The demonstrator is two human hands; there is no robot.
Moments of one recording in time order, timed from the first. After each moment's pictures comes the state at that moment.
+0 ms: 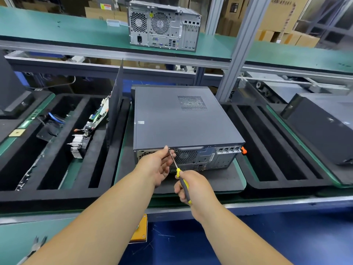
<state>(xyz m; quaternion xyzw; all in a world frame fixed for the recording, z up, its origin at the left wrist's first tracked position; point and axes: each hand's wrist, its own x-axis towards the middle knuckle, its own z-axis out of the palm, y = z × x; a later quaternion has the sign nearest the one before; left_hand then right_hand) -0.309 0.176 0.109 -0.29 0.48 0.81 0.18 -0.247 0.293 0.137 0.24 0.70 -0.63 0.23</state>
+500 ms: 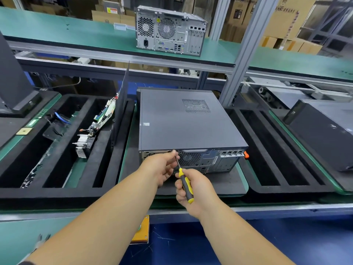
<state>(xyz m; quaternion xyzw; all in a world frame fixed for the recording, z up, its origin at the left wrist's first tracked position) -0.307 0.173 0.114 -0.27 0.53 0.79 0.18 -0.248 0.292 0.126 0.27 0.48 -0.79 0.27</state>
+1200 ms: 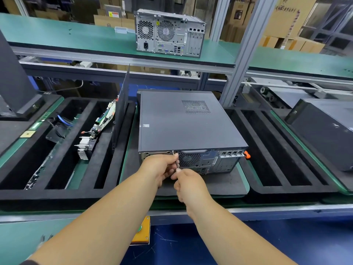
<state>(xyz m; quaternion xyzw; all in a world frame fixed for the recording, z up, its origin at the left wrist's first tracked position) -0.304 0.174 0.113 -0.23 0.58 0.77 0.15 -0.252 0.274 0.126 0.23 0.74 -0.62 0.16</state>
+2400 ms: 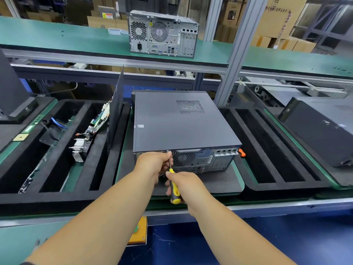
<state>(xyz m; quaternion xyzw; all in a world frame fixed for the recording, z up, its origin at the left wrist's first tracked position) -0.312 0.179 0.118 -0.26 0.62 0.72 0.13 -0.250 0.285 0.134 0.18 0.76 -0.57 0.25</state>
